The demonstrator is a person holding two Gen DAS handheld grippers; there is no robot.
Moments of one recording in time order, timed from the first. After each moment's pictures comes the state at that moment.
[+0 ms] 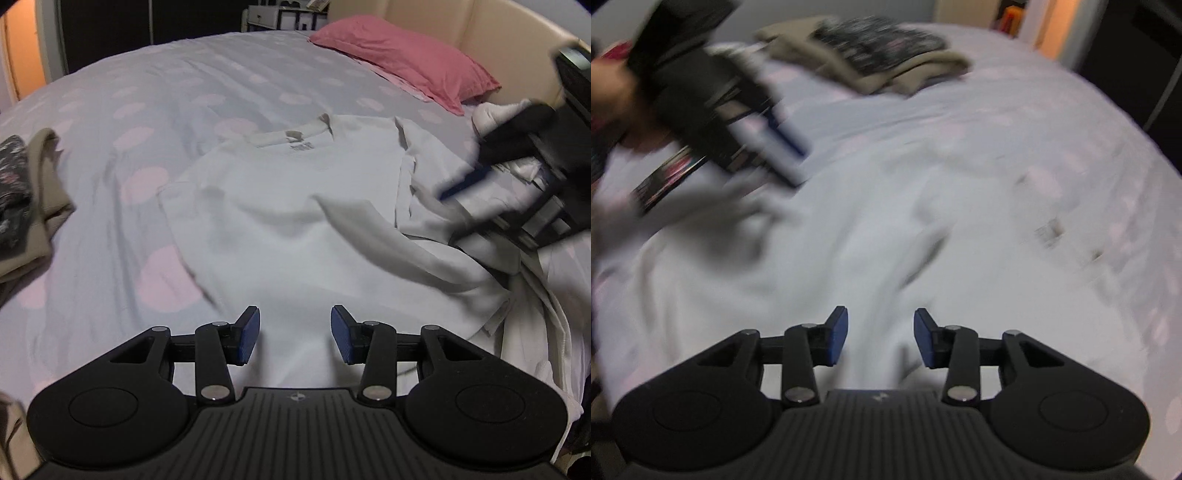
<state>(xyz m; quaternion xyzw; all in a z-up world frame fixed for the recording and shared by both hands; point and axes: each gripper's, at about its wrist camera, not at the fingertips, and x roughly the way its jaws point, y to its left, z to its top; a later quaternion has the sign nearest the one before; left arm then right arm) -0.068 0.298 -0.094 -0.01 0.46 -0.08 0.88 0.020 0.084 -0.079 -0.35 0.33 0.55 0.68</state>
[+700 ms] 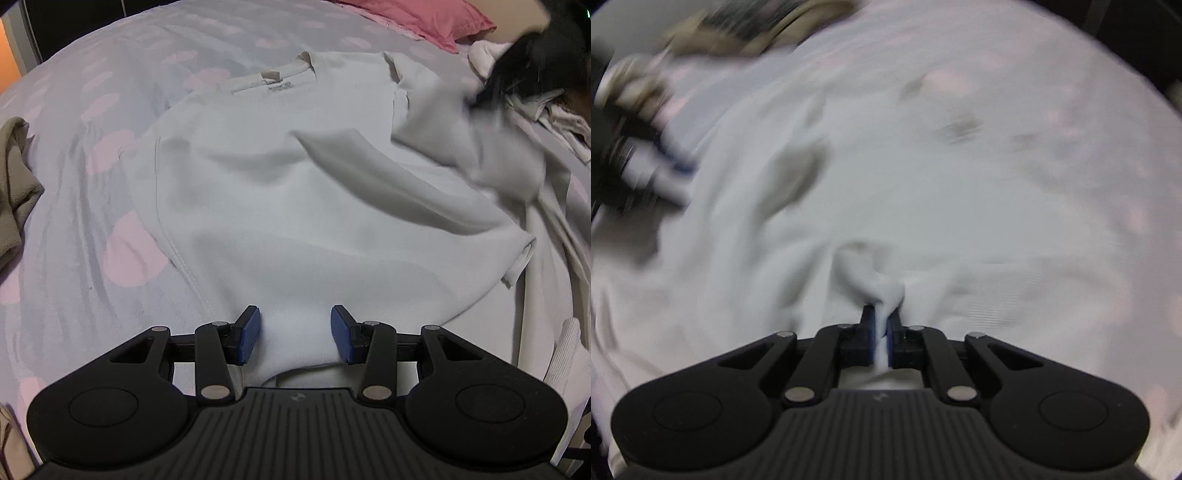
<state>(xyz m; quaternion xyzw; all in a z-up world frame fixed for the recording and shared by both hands) -0.065 0.281 -0.125 0.04 0.53 -0.09 0.84 0.110 0.004 -0.080 -0.28 0.43 0.44 0.74</state>
